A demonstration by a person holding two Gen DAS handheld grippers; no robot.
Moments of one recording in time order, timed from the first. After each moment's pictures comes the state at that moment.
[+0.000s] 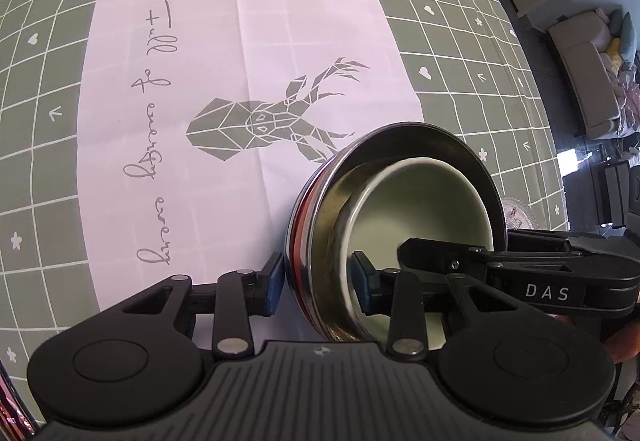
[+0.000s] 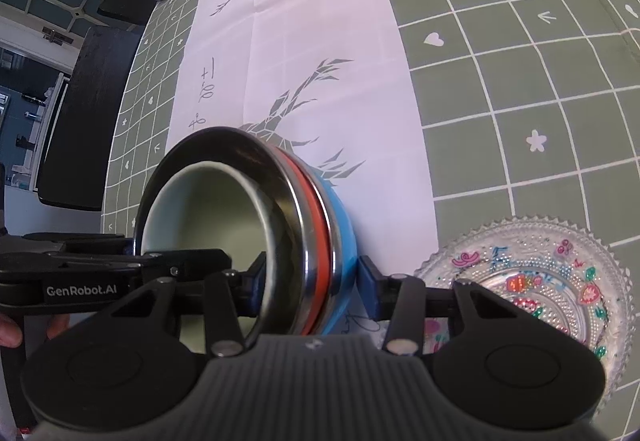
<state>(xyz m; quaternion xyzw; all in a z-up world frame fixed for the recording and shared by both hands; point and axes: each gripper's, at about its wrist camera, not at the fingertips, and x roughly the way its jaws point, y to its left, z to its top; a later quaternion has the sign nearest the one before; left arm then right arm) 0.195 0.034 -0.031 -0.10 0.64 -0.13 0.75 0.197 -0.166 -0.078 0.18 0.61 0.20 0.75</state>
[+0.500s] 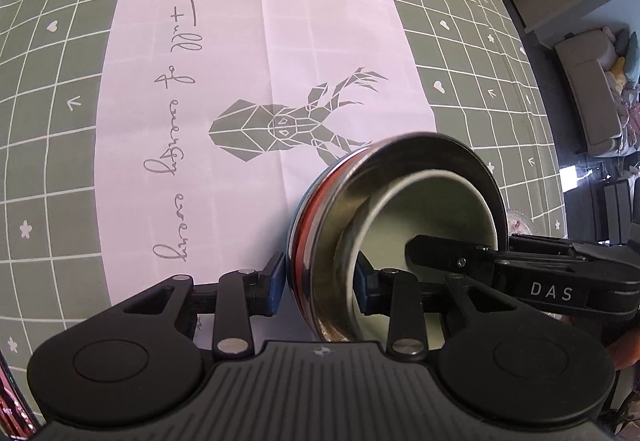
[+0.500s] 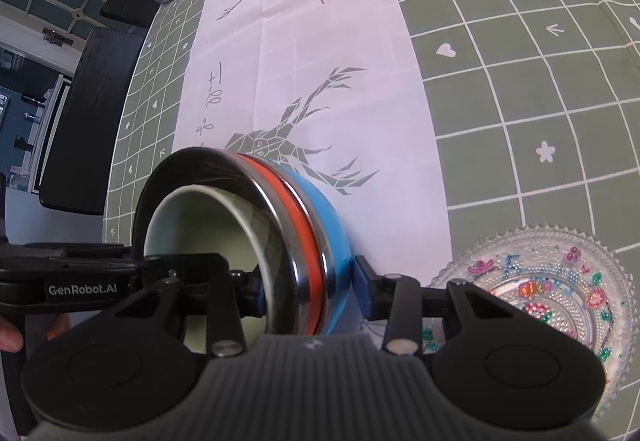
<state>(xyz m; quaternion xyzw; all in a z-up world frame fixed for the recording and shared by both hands) 0.194 0.050 -0.031 -0.13 0.64 -0.12 0.75 0.203 -0.158 -0.072 0.17 0.60 0.20 0.76</state>
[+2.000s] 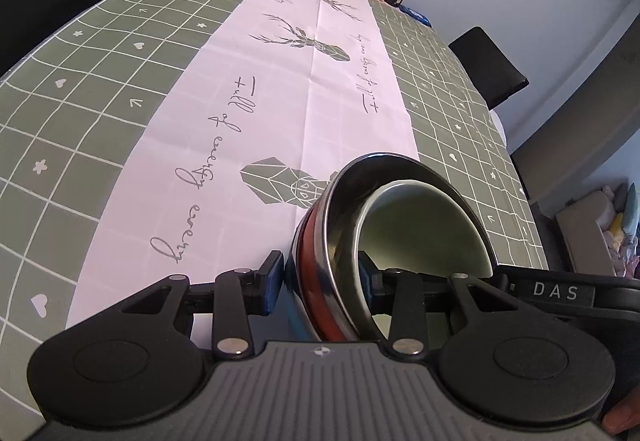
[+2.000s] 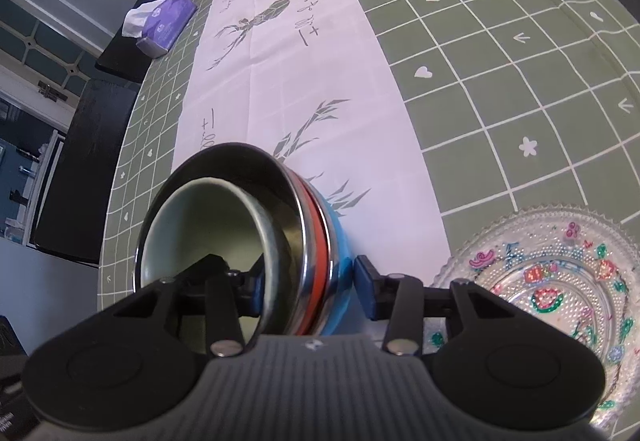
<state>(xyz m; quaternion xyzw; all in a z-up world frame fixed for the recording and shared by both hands) 0.114 0.045 -0.047 -0.23 0.42 -0.01 0.88 0.175 -0.162 -0.077 0.22 0.54 0.15 0.80</state>
